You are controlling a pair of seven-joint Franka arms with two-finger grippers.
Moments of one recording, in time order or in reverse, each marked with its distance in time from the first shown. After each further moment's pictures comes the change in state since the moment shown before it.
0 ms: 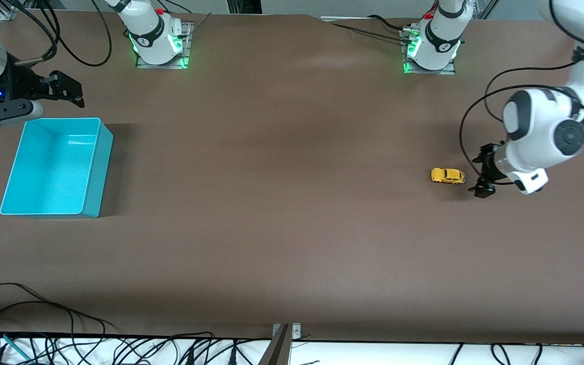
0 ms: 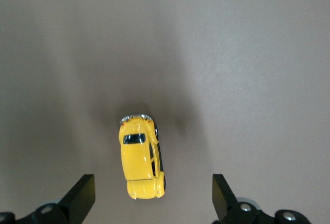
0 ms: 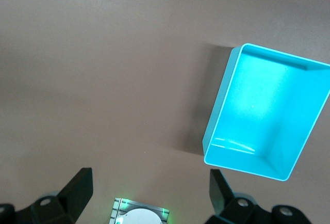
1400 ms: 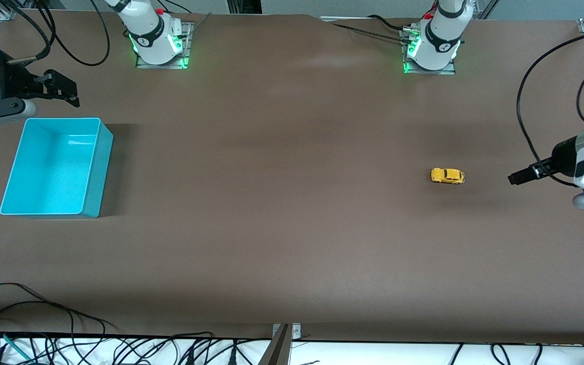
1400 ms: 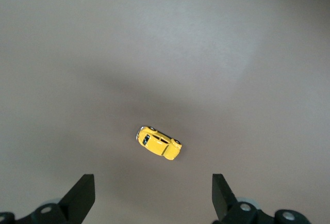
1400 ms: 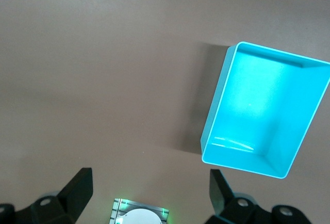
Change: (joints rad) left arm -0.010 -0.006 0.061 0.598 0.000 -0.653 0.894; right arm -0.014 -0.006 -0.003 -0.001 0.000 0.000 0.000
